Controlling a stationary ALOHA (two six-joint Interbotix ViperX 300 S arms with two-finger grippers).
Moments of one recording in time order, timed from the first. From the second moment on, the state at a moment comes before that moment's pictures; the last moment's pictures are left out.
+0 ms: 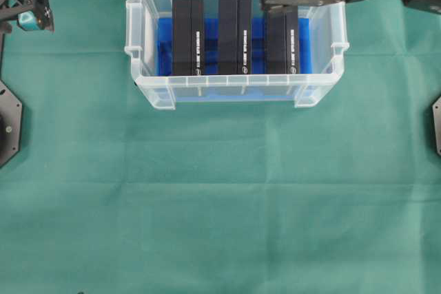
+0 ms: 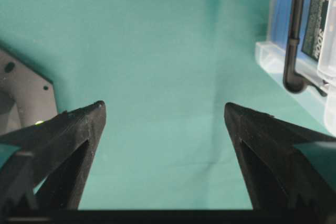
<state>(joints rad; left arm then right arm) 0.49 -0.62 0.55 0.06 1.36 -1.10 -0.28 -0.01 0.02 -0.25 1.30 1.30</state>
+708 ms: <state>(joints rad) 0.49 -0.62 0.55 0.06 1.36 -1.10 -0.23 0.20 -0.22 -0.24 1.27 1.34</state>
